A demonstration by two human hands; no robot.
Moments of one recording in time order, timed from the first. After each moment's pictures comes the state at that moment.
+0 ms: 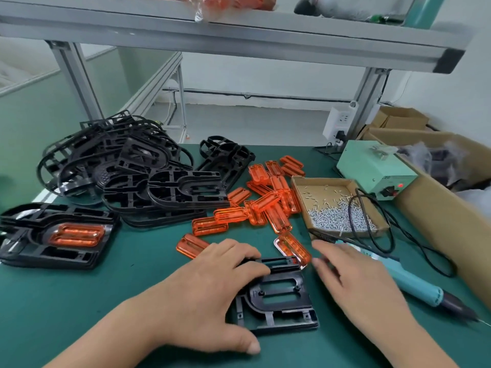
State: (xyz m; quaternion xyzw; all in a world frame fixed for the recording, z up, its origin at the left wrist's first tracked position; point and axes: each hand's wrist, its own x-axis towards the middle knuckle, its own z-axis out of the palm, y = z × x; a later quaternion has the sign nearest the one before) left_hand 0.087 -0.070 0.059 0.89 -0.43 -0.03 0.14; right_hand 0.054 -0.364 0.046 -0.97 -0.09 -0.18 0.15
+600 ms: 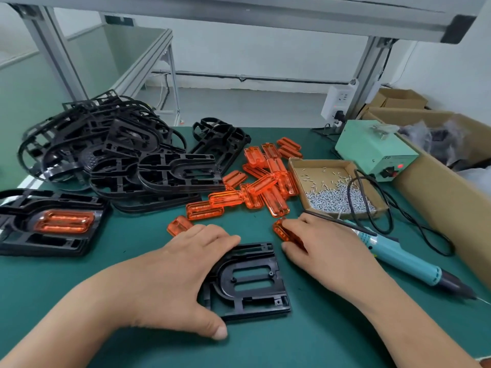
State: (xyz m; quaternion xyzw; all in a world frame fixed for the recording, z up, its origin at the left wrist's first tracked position) left_hand 0.092 -0.041 0.067 0.91 -0.35 -0.19 0.14; right_hand 0.087 -0.337 0.056 -0.99 -0.14 -0.03 0.05
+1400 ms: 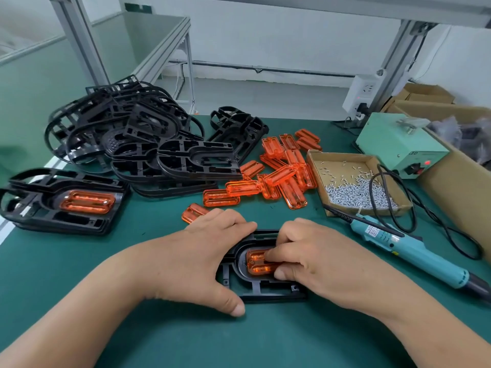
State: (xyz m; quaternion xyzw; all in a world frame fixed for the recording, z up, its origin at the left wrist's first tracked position) left_hand 0.097 -0.044 0.065 0.90 -0.34 -0.19 0.18; right_hand 0.080 -0.312 0.068 -0.92 -0.35 0.06 0.14
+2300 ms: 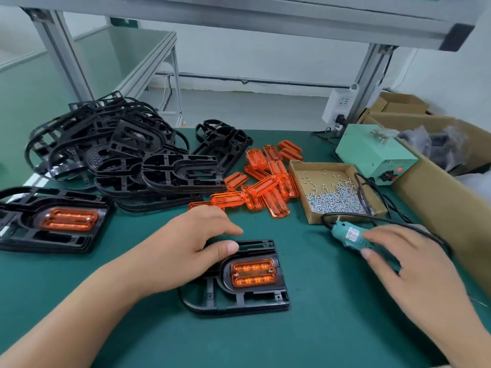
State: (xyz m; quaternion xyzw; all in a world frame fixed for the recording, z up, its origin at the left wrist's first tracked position) left_hand 0.114 -0.048 0.063 0.90 -0.32 -0.04 0.28; right_hand 0.031 -0.432 0.056 -0.97 -0.03 -0.19 0.13
